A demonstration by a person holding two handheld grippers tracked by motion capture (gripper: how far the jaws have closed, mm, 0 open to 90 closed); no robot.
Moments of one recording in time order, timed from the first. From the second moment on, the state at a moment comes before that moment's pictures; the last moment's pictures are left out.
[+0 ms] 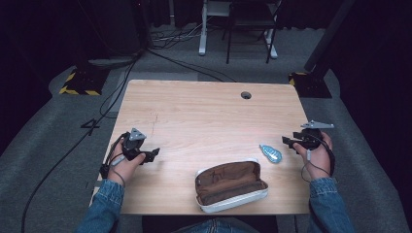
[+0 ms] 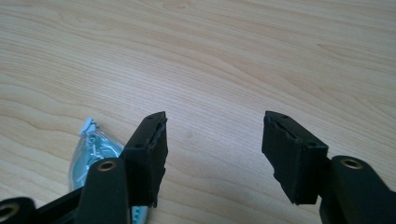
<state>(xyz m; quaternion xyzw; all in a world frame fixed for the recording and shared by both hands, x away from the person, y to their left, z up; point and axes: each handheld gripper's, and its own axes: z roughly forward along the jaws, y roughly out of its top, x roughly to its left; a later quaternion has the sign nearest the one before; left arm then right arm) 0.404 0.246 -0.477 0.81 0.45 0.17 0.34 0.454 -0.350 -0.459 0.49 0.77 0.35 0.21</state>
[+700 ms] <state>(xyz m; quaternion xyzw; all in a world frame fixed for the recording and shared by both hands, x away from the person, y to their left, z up) 0.410 0.251 -0.502 0.81 0.45 0.15 0.34 0.449 -0.305 -0.450 0.43 0.82 0.33 0.17</state>
